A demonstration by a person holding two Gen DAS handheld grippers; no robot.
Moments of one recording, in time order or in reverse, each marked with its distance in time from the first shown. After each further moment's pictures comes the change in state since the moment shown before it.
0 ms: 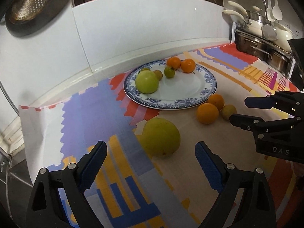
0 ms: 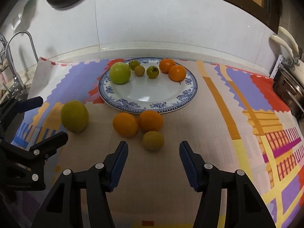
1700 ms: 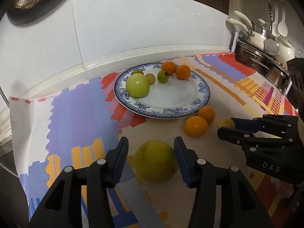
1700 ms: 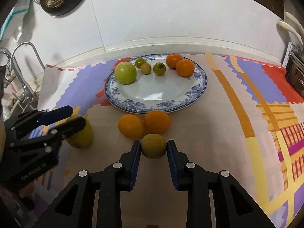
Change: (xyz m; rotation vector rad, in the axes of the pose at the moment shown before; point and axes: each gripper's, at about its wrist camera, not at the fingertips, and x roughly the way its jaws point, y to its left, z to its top) left arm 0.005 -0.006 0.014 -0.099 0.002 -0.071; right arm 0.007 -0.010 0.006 0.055 0.021 0.135
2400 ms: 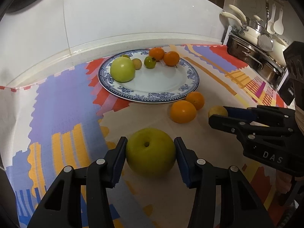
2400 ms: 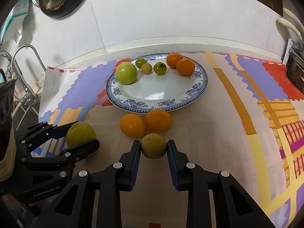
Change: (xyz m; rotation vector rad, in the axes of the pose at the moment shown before) left arm 0.013 -0.009 -0.013 -0.017 0.066 -0.093; right arm -0.001 -0.003 -0.002 0.015 0.004 0.013
